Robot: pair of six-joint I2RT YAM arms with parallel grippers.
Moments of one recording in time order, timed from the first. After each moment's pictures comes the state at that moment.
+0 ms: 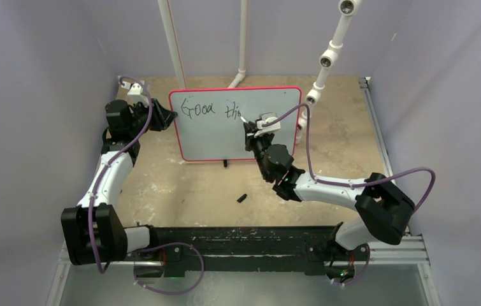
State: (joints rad) left arm 0.10 1.26 0.88 0.10 0.57 -0.25; right arm 0.93 1.47 0.76 0.86 0.65 0.04
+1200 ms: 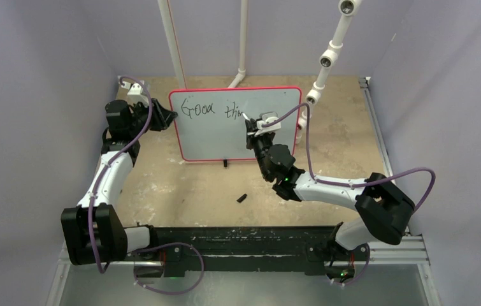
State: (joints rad) left arm 0.10 1.26 0.88 0.10 0.57 -0.25; right arm 0.93 1.47 0.76 0.90 0.65 -0.03
